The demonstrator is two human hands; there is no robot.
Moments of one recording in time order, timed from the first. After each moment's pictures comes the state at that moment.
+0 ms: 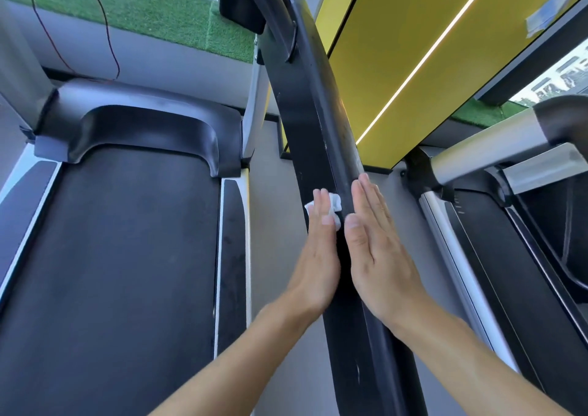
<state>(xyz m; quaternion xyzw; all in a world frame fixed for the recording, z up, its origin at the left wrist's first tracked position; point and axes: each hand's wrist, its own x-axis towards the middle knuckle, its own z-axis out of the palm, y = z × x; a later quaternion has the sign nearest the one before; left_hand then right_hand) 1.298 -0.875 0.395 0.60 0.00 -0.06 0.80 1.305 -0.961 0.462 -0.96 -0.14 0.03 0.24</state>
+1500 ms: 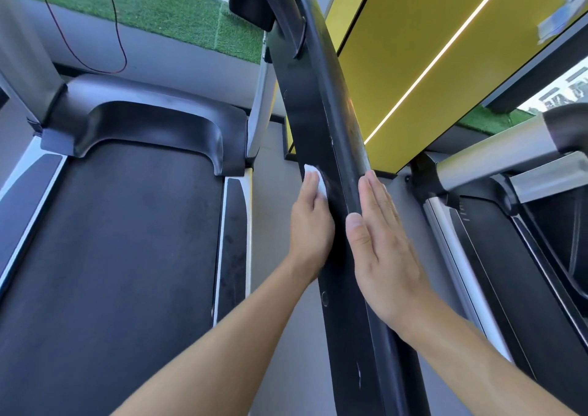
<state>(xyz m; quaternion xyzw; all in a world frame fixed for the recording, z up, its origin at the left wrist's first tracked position) 1.350 -0.871 0.380 0.56 0.13 0.05 0.82 1.306 -0.965 0.457 -0.96 -0.15 0.02 0.22</state>
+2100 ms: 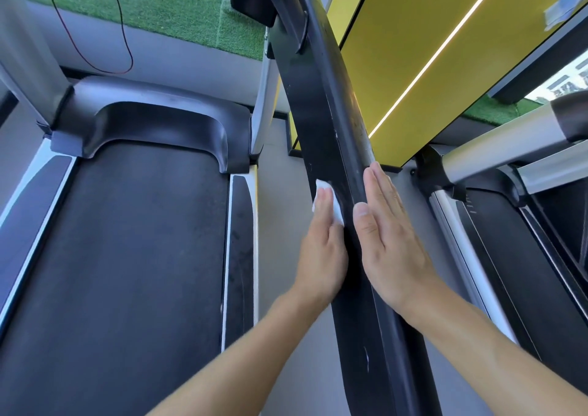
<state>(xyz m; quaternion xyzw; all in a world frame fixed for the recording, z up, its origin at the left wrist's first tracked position) 1.302 -0.885 0.366 0.60 0.07 0.01 0.79 1.306 -0.965 0.459 -0.96 -0.14 0.02 0.23</state>
